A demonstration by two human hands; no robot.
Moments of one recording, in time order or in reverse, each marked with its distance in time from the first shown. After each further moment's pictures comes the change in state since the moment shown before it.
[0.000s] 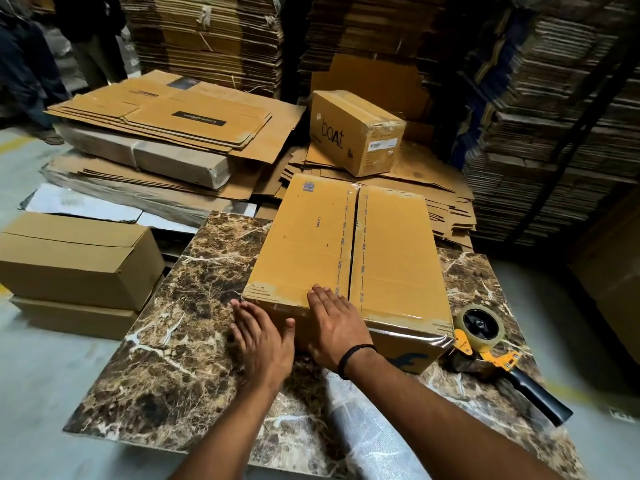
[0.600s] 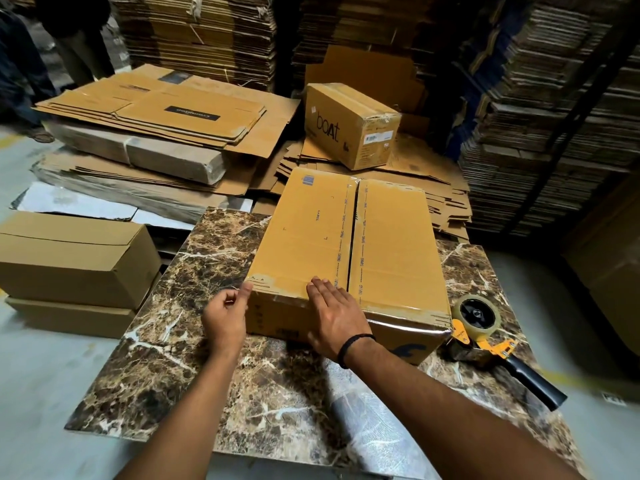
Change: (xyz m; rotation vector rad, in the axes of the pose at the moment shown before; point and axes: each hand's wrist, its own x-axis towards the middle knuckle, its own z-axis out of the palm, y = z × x) left_hand 0.040 -0.015 -0.050 -0.736 0.201 -0.153; right_hand -0.001 0.002 -0.005 -0.008 -0.023 0.007
